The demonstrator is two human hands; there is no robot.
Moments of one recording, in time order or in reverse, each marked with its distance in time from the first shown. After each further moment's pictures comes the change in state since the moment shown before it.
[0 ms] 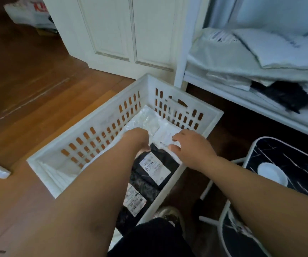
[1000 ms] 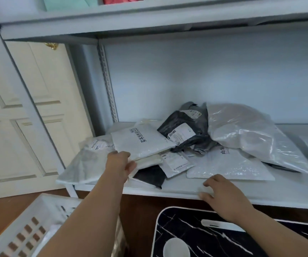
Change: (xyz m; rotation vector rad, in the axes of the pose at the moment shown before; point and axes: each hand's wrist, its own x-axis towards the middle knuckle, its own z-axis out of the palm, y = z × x) left_hand -0.003 0.298 -0.199 -1.822 0.201 0.058; right_hand -0.181 0.279 -0.127 0.175 0.334 0.592
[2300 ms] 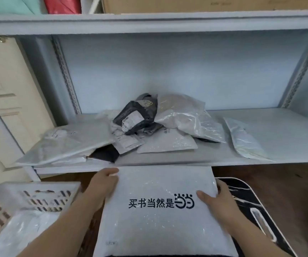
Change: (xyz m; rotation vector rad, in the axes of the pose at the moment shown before) left_hand -0.158 -0.105 -0.017 0.689 -0.284 0.227; right_hand -0.179 0.109 -0.001 1.198 0.251 0.580
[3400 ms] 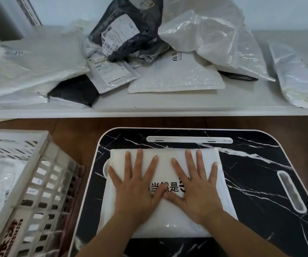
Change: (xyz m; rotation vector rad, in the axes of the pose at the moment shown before) left_hand 0.015 -0.163 0.142 1.075 -0.150 0.503; right_hand 0.065 0.136 0.068 -1.438 -0.234 -0.542
